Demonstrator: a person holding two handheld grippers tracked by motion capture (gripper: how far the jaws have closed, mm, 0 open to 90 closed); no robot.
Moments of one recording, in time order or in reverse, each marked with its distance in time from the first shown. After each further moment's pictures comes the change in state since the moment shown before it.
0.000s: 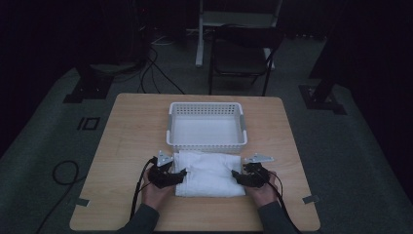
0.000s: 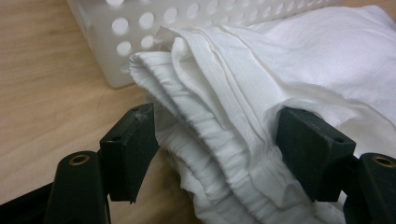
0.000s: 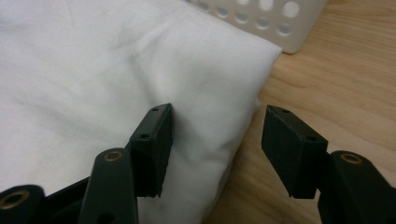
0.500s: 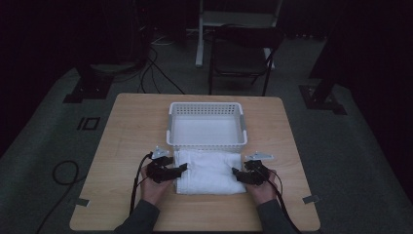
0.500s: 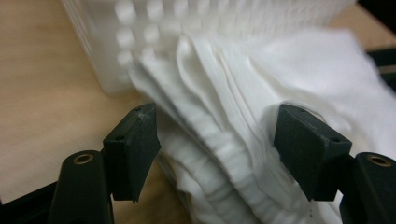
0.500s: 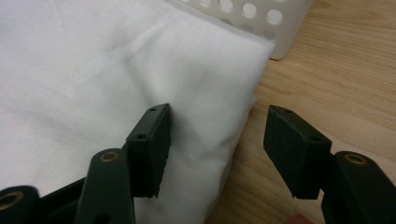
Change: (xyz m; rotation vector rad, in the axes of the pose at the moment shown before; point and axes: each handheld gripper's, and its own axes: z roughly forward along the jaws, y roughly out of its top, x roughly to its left) left arm 0.010 0.017 -0.011 -0.049 -0.047 -0.107; right arm -0.003 0.003 0.004 -0.008 -0.023 0.029
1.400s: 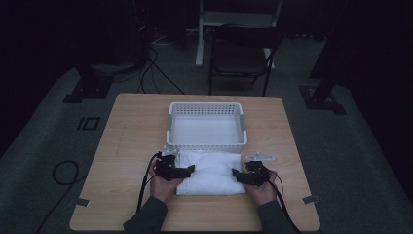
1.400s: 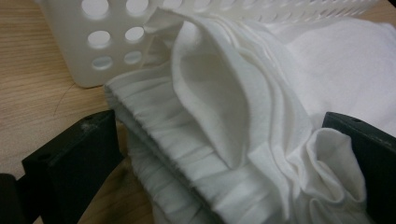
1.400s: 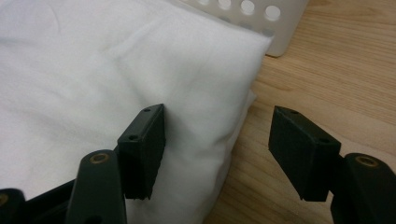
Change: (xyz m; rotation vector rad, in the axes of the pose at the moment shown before) left arm -0.001 -0.010 0.043 0.105 -0.012 -0.056; right arm -0.001 -0.003 -0.001 -0.007 0.004 0.006
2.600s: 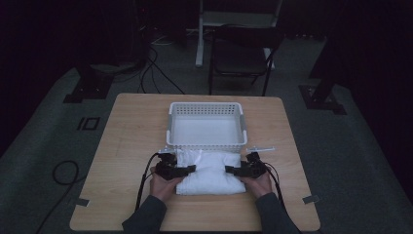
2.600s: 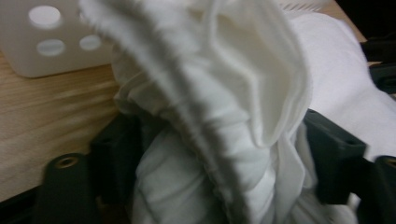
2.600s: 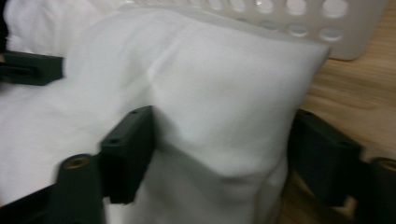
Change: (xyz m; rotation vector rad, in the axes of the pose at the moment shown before) left arm 0.010 -0.002 0.004 0.018 -0.191 -0.054; right arm -0.022 0.014 0.028 0.048 0.325 0.172
